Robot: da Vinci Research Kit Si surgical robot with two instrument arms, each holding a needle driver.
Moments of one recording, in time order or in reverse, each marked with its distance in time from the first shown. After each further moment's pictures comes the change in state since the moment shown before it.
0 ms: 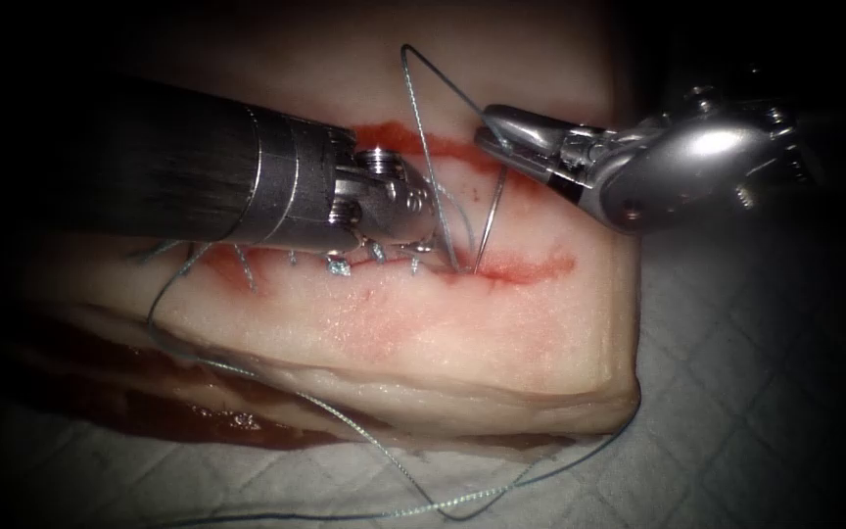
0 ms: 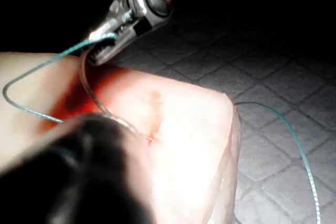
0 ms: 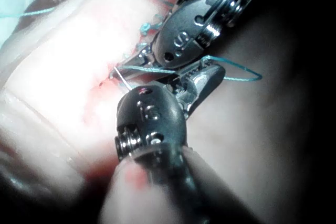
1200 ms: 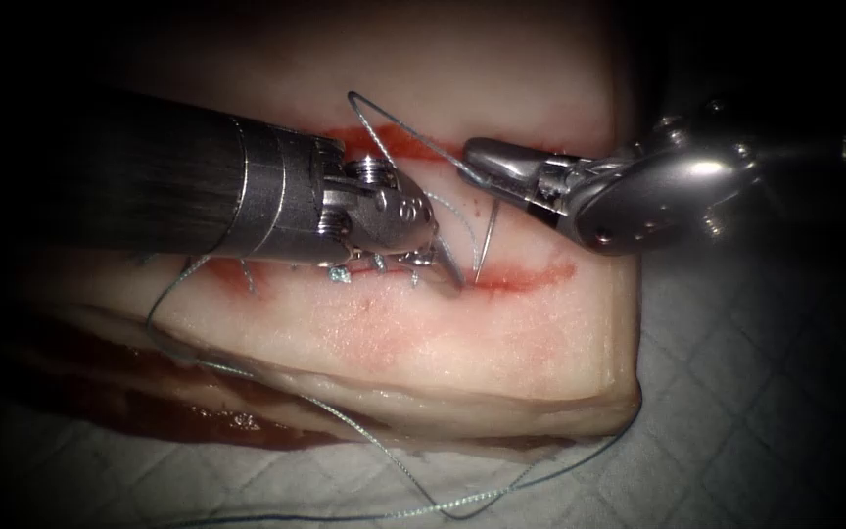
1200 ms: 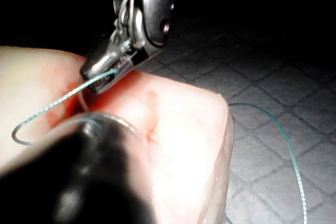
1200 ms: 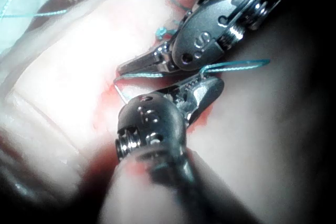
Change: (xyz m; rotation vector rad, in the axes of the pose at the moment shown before) right arm 0.001 0.003 0.001 -0.094 0.054 -0.113; left arm 0.000 -0.001 0.000 0.098 -0.036 -0.004
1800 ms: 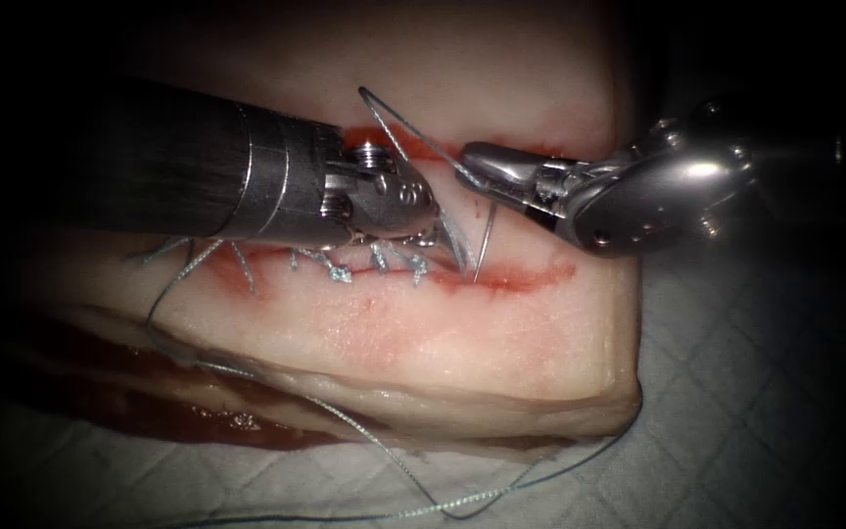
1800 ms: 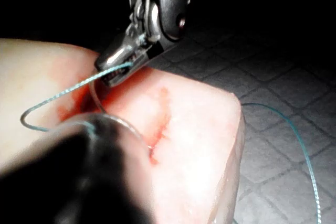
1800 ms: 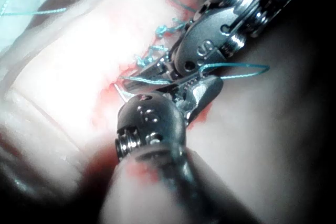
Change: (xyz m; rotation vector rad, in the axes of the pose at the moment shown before) right arm 0.000 -0.001 -0.001 0.030 -0.005 0.027; left arm 0.001 0.002 0.001 -0.164 0.005 -0.027
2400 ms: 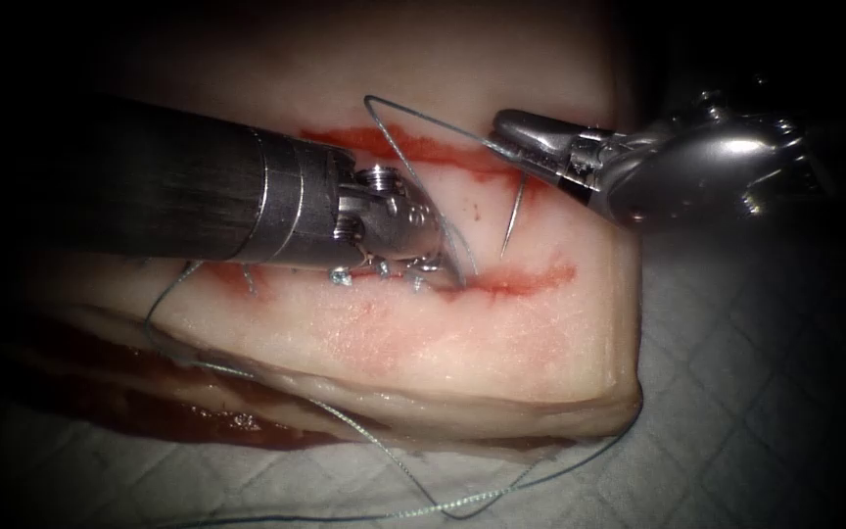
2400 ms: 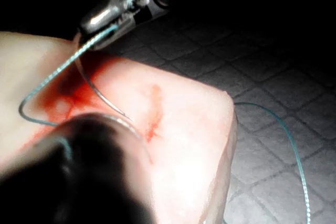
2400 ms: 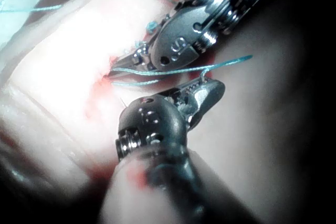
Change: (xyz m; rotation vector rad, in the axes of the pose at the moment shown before) right arm 0.000 -0.002 -0.001 0.033 0.007 -0.032; left arm 0.000 -0.001 0.002 0.183 0.005 -0.043
